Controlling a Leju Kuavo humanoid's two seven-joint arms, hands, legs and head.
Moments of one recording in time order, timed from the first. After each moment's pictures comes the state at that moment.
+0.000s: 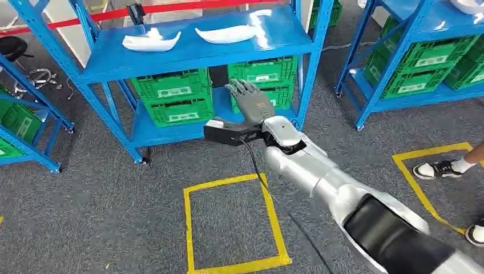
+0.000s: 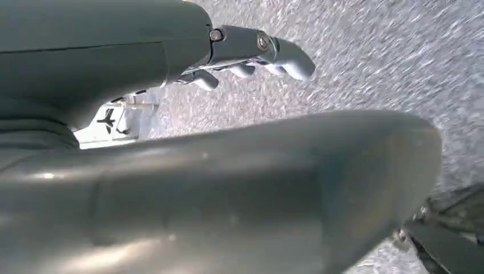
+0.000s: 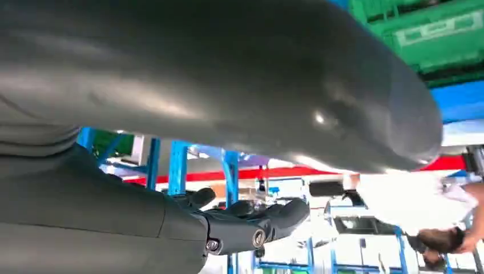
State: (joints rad) left arm -0.15 0.07 -0.81 -0.15 0.29 0.08 0.27; right arm -0.85 -0.04 0.72 -0.78 0.85 -0.18 -0.01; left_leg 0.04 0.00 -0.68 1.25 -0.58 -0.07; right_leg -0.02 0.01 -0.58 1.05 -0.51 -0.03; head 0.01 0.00
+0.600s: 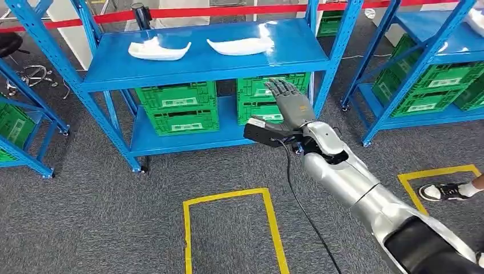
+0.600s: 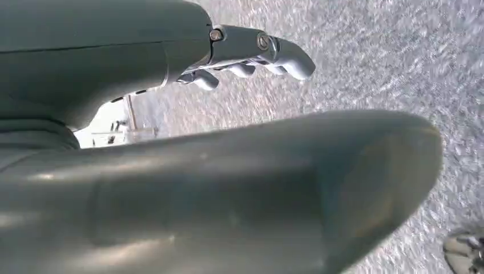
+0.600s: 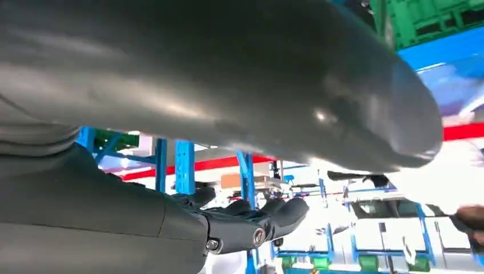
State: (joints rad) left arm -0.09 0.09 -0.88 -0.15 0.29 0.07 0.22; right arm -0.68 -0.28 0.56 -1.11 0.83 -0.16 -0.01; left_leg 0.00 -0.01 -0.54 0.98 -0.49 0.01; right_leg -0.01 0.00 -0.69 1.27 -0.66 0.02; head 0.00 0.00
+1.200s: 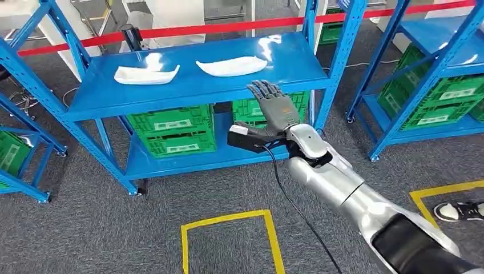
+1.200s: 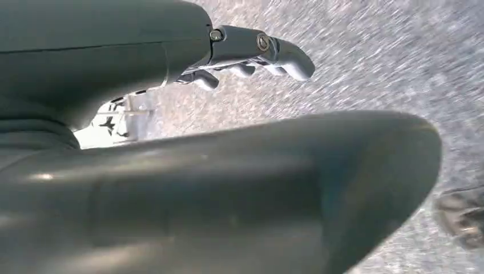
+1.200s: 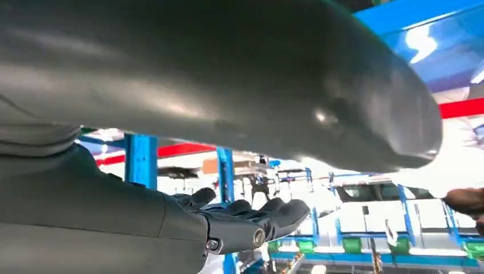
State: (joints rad) left arm -0.09 0.06 -0.87 -0.15 0.31 0.09 0.25; right arm -0.69 -0.22 0.61 -1.08 0.91 -0.19 0.01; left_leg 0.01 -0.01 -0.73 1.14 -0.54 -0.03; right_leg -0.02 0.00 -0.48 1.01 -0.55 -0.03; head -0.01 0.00
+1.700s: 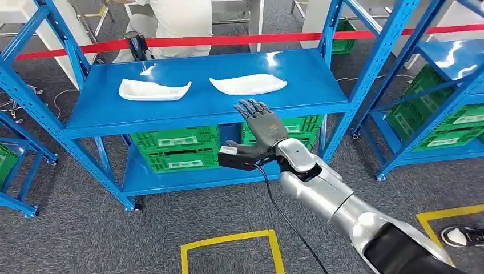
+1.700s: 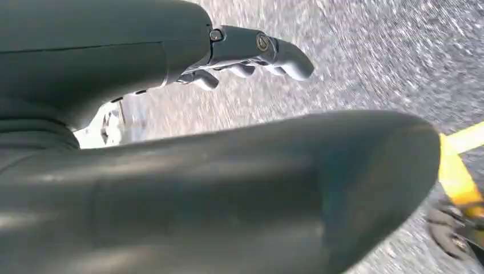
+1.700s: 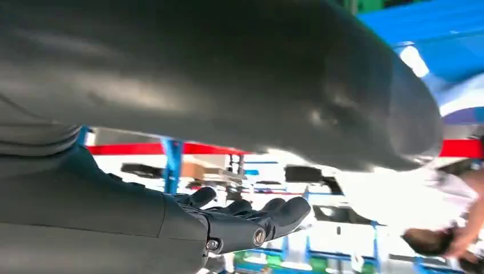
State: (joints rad) left arm -0.11 0.04 -0.87 -0.15 0.32 0.09 0.27; right arm -0.64 -0.17 0.63 -1.05 0.97 -0.17 -0.03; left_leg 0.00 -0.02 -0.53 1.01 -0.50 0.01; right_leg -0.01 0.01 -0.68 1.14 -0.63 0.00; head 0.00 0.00
